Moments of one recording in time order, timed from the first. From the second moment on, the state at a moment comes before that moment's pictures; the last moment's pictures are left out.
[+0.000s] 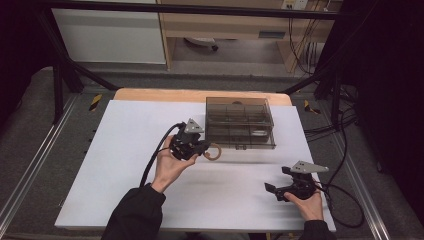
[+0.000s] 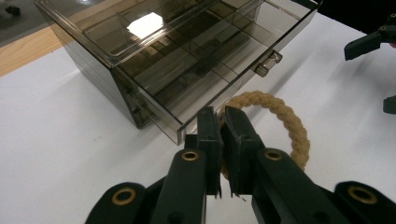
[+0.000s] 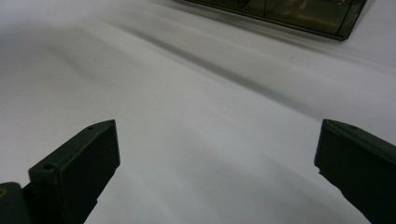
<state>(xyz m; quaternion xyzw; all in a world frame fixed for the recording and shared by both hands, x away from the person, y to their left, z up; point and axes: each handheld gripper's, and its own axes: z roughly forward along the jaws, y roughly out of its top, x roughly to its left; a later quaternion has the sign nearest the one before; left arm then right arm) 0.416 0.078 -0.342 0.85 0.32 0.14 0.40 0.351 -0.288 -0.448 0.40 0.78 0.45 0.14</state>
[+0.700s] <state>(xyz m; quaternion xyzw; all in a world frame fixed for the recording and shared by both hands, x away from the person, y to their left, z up) 0.432 0.048 -0.337 0.85 0.31 0.14 0.41 0.351 -0.288 -0.447 0.40 0.79 0.45 0.14</state>
